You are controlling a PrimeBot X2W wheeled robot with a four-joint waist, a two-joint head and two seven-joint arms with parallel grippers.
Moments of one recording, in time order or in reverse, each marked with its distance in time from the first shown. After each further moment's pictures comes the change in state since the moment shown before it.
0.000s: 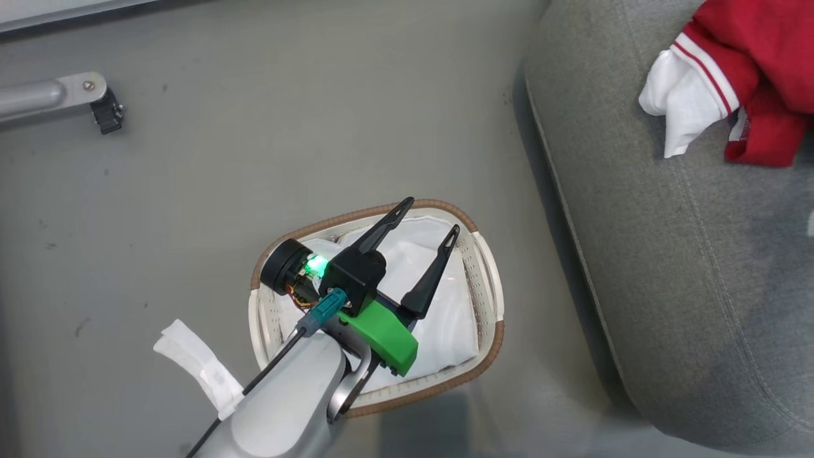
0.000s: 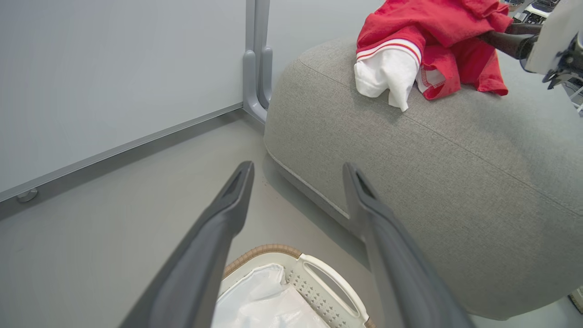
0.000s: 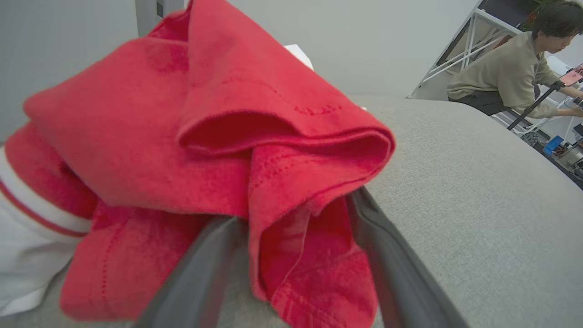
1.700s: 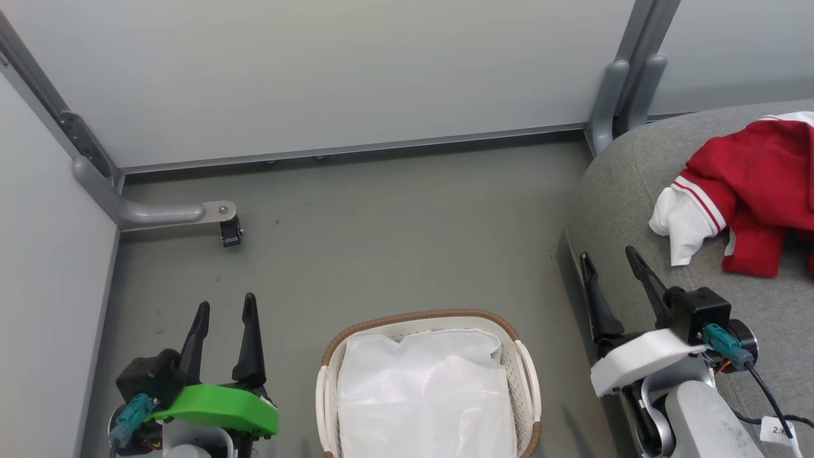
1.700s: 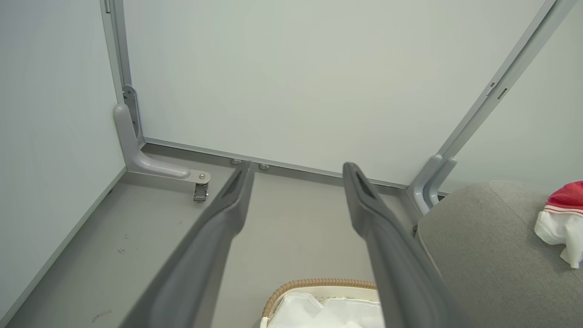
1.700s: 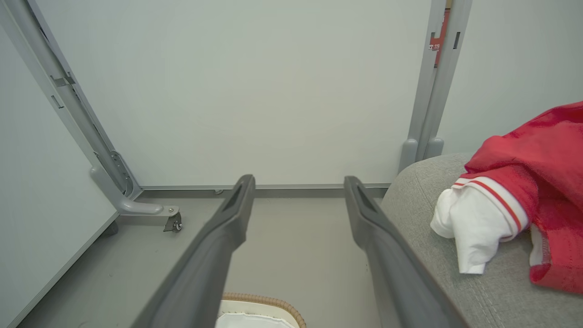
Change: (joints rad) left arm 0.413 -0.042 0.621 -0.067 -0.071 0.013 0.000; right arm 0.455 0.194 0.607 -0.324 0.386 0.000 0.000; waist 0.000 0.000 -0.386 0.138
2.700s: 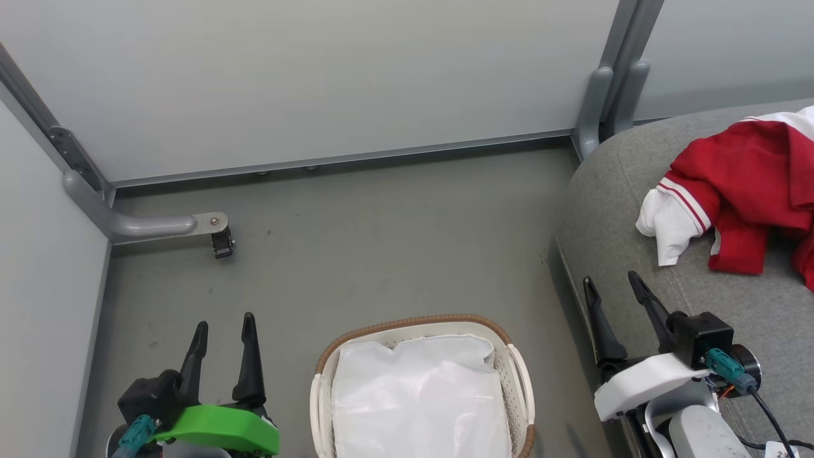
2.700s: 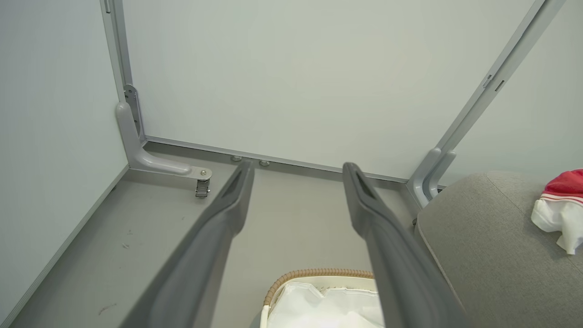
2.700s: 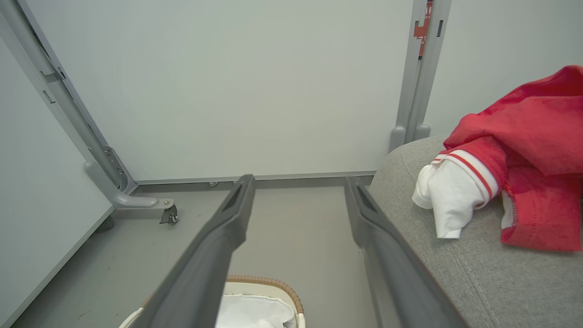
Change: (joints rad) left arm 0.076 0.000 0.002 -0.055 0.020 0.025 0.000; right arm 0.082 0.000 -0.002 -0.038 0.005 0.000 0.000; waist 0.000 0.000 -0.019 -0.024
